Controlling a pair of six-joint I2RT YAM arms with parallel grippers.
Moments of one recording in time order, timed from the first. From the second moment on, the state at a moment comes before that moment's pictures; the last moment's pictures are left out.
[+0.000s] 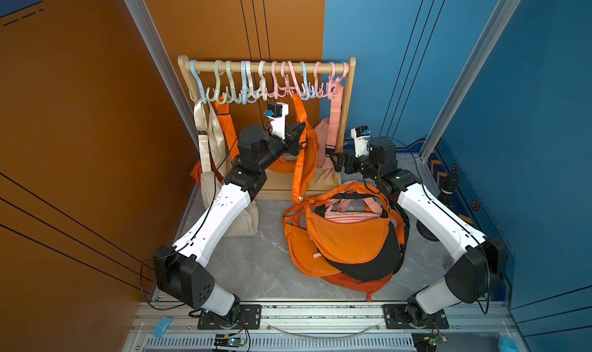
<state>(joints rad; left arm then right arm) -0.43 1.52 1.54 0.11 0.30 -0.21 0.42 1.52 1.43 -0.25 -0.09 0.24</state>
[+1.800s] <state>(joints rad) -0.61 1.96 1.77 0.12 0.12 -0.20 0.33 1.25 1.22 -0.33 -0.09 0.29</state>
